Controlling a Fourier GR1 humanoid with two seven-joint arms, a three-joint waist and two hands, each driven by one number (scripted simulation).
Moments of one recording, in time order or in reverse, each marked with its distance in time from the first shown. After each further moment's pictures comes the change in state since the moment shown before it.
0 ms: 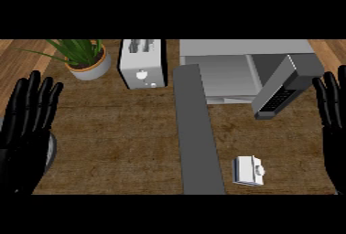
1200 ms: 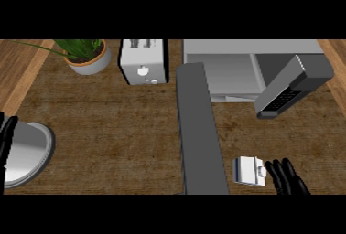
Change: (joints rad) left arm 0.253 0.001 0.186 -0.099 0.188 -0.062 0.027; right arm 0.566 0.006 0.530 -0.273 0.244 -0.049 -0.079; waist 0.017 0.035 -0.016
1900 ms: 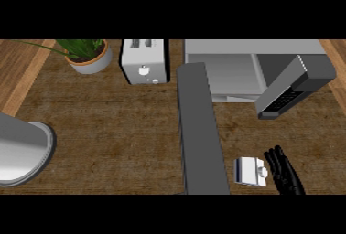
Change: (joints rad) left arm 0.160 -0.009 0.094 -0.081 0.112 -0.126 -0.020; right arm -0.020 -0.023 -0.130 0.226 -0.081 -0.041 -0.132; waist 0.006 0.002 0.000
